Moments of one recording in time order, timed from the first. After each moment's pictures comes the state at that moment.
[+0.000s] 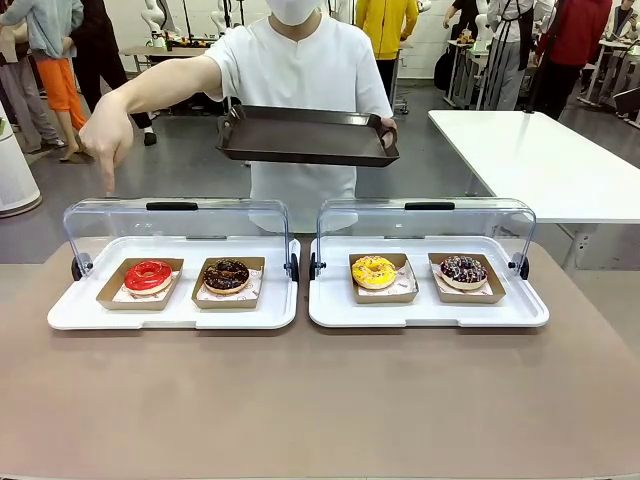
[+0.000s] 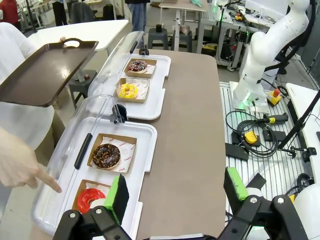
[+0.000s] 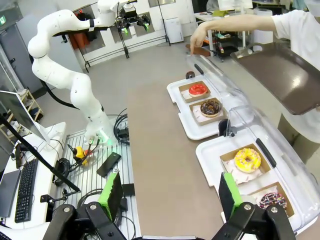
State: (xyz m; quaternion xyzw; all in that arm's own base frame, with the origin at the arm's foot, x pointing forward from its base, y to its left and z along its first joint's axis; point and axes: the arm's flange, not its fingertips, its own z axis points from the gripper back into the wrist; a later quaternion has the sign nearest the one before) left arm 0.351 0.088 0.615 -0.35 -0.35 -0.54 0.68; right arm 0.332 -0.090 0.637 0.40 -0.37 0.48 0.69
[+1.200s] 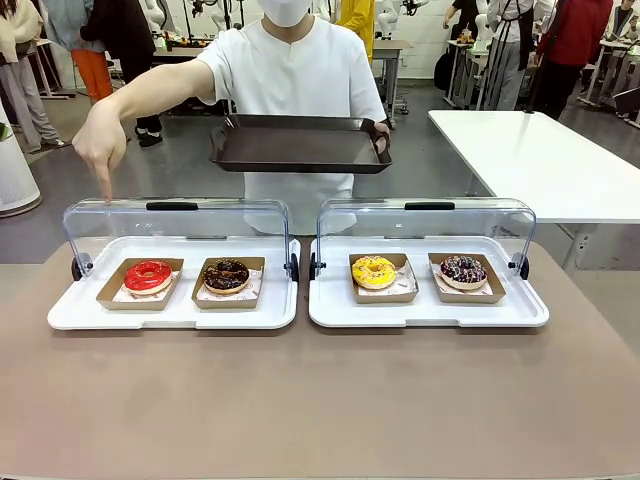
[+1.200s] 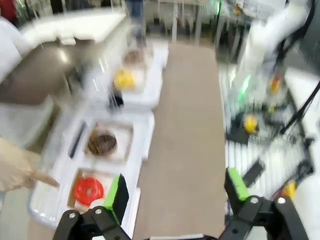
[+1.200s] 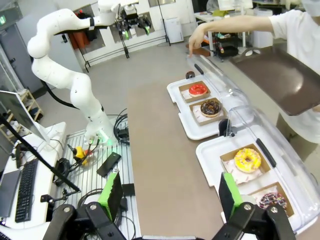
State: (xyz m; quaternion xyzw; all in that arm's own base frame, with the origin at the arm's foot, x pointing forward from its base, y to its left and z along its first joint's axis) left arm 0.355 0.074 0.608 -0.32 -0.30 -0.57 0.70; right arm 0.333 -0.090 0.637 0.40 -0.37 0.48 0.69
